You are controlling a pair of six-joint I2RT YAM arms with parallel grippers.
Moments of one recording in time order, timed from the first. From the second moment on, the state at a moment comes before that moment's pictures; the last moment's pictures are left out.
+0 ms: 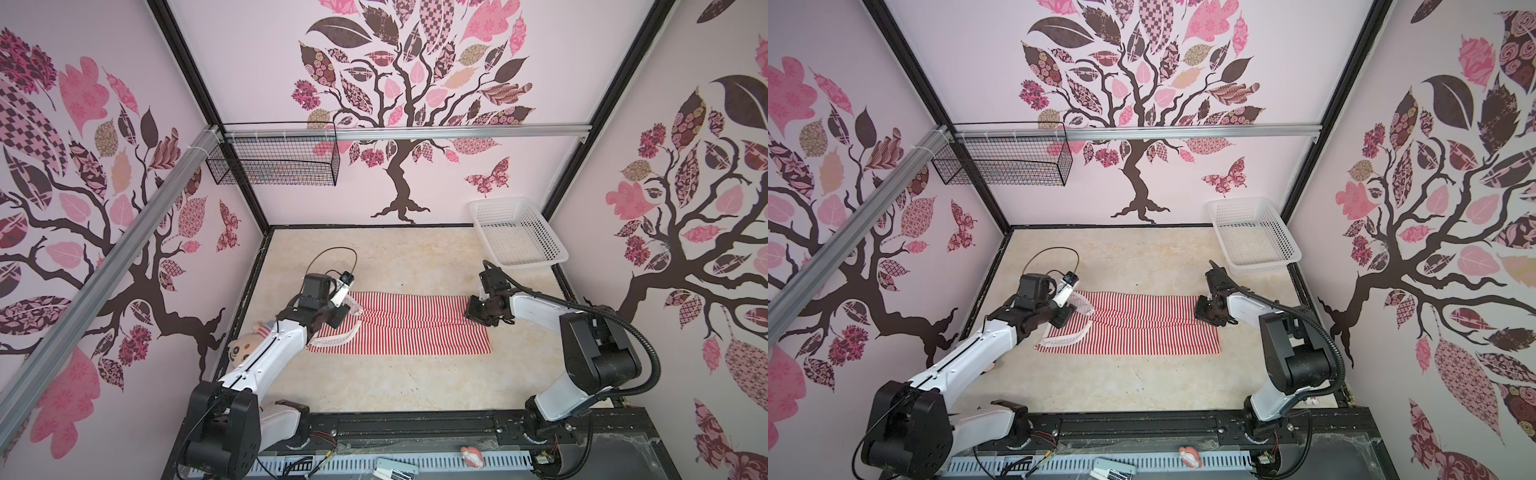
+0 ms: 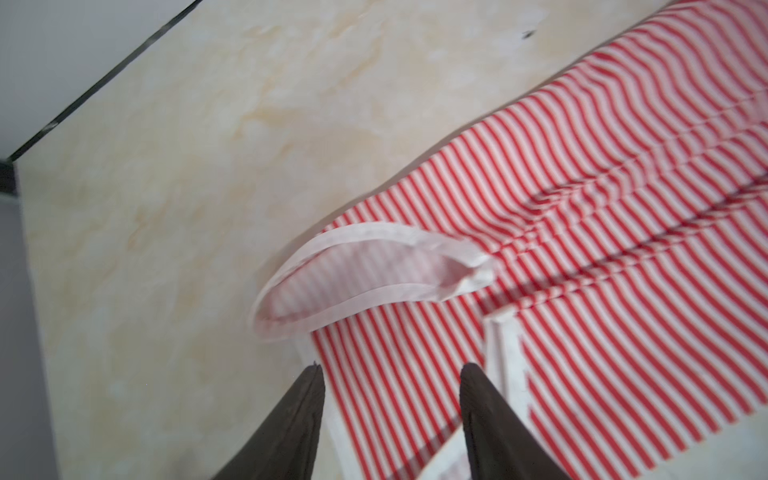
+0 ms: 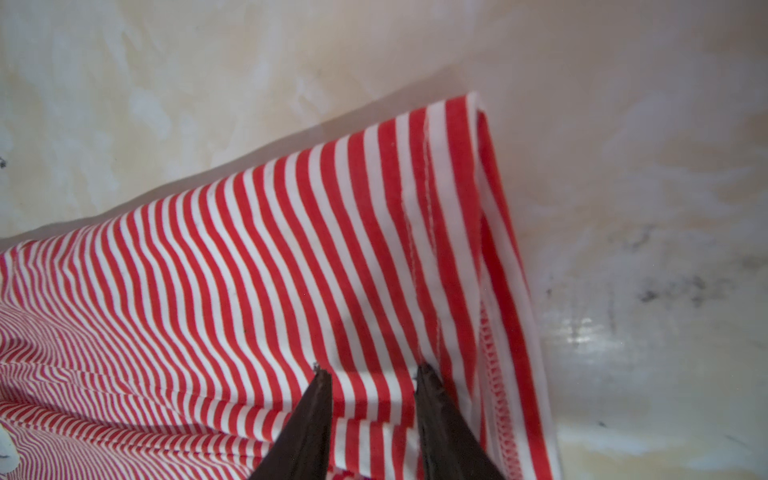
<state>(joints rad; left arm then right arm) -0.30 1.23 0.74 -0.37 0.03 0.42 0.23 1.62 0.85 -0.39 -0.17 0.58</state>
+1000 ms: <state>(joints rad) -0.38 1.61 0.94 -0.44 0.06 0.48 0.22 1.62 0.85 -0.39 -0.18 0.58</state>
